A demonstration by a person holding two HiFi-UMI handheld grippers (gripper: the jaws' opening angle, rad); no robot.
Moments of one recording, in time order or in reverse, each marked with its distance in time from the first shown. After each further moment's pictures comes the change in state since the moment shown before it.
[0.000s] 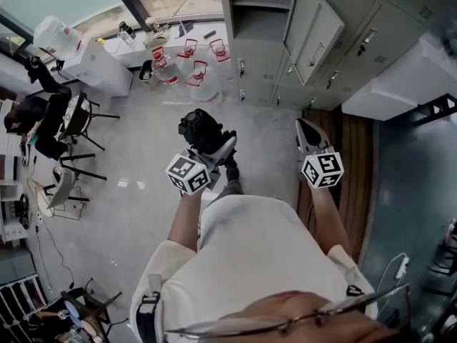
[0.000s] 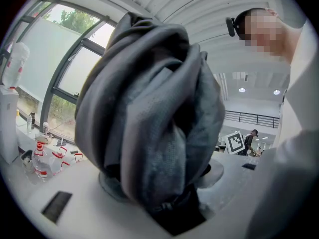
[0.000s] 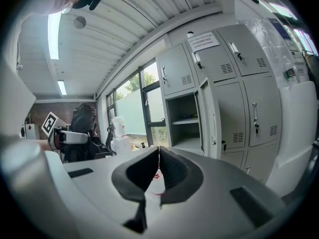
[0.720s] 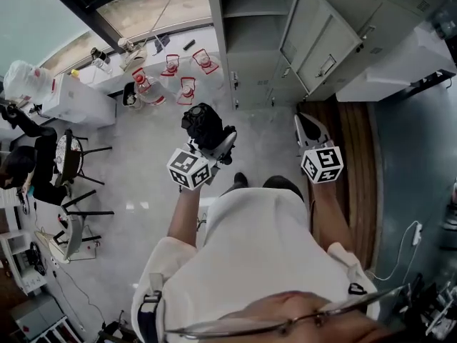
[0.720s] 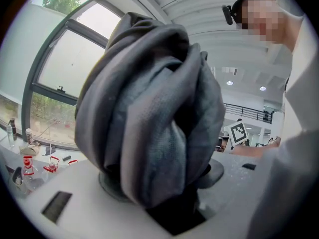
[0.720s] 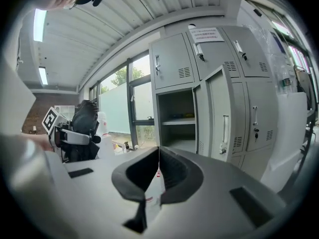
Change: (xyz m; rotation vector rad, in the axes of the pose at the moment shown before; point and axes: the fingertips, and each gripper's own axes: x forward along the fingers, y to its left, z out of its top) left arm 0.060 0.139 0.036 0.061 0.142 -0.164; right arm 0.116 -0.001 0.018 -0.012 0.029 -0.199
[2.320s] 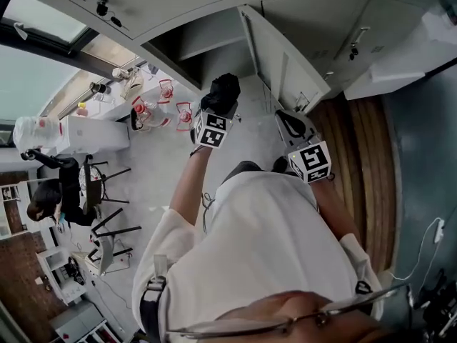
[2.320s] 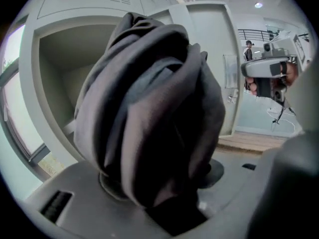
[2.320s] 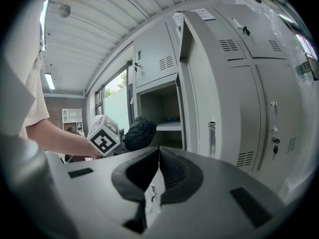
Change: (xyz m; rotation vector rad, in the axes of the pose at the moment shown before) left arm 0.298 0.146 -0.013 0.503 0.513 0.255; right arm 0.112 -0.135 0.027 -0.015 -0.035 0.114
